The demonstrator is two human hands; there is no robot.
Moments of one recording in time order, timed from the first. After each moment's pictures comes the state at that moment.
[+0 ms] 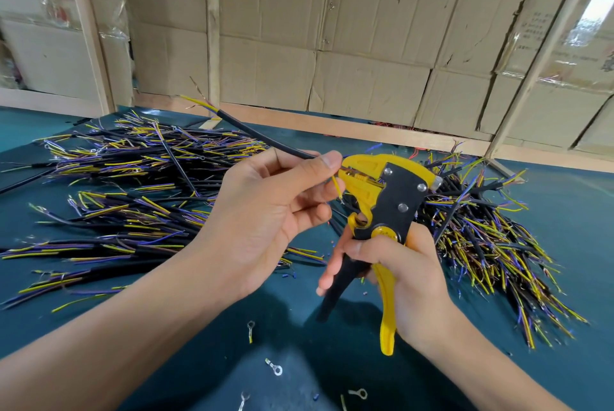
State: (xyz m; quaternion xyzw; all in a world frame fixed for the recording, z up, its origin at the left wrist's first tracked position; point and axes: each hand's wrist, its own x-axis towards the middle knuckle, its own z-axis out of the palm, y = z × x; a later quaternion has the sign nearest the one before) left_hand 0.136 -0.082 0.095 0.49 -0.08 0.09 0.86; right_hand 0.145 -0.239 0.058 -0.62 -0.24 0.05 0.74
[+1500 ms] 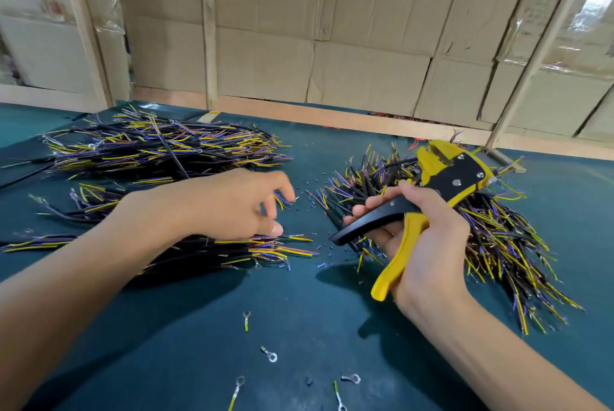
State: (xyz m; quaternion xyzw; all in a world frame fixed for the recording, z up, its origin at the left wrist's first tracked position) left_hand 0.187 -0.015 0.079 0.97 -0.17 -0.03 0.16; right_hand 0.169 -0.248 0.059 -0.45 -0.05 -0.03 0.89
